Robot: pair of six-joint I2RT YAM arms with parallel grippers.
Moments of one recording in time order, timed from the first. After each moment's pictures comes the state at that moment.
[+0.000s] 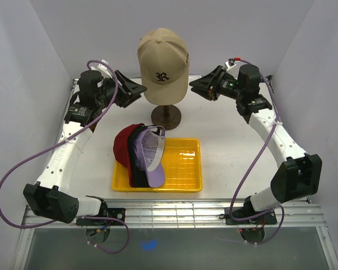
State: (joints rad) left arm -0.24 1.30 1.40 -0.41 0.40 -0.96; right arm 0.29 1.49 1.35 0.00 -0.70 1.20
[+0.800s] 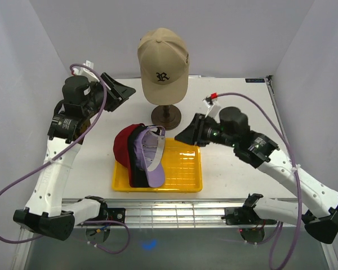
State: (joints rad) left arm -0.24 1.17 1.46 -0.57 0.27 -0.87; right arm 0.75 1.05 1.14 -0.40 -0.30 0.80
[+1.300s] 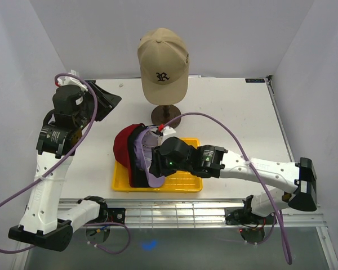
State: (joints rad) left arm -0.24 1.05 1.49 -0.78 0.03 -0.83; right arm 1.30 1.38 1.24 -0.56 0.16 0.78
